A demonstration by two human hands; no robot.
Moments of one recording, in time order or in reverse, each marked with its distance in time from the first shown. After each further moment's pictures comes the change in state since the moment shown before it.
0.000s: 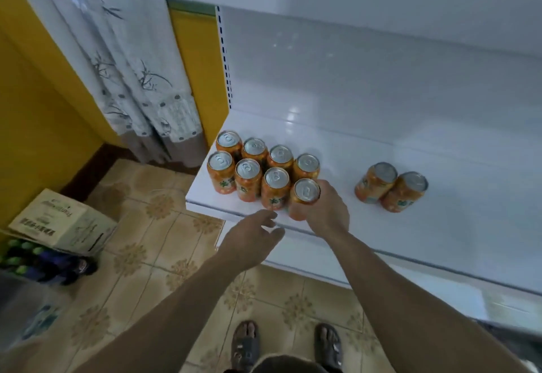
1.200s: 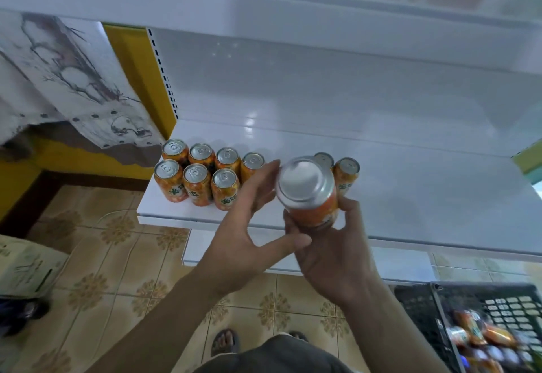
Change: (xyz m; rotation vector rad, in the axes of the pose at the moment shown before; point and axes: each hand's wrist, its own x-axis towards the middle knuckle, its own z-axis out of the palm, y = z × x) left_hand -0.083 0.093 0.009 -0.503 -0.023 0.726; right_hand -0.151 -0.006 -0.125 1.756 -0.343 0.471
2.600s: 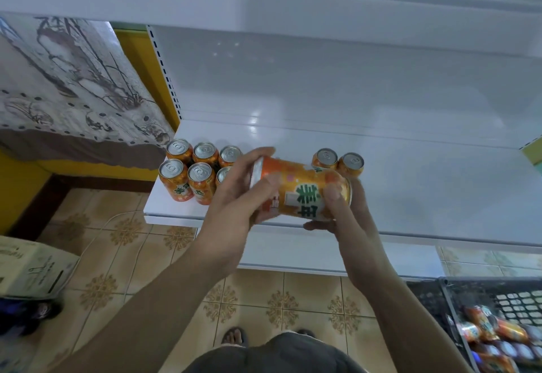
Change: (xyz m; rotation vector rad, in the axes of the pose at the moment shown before) left_hand 0.016 0.023 -0.007 -0.458 0.149 -0.290; right_hand 0.006 -0.004 -0.020 -0.872 -0.098 -0.700
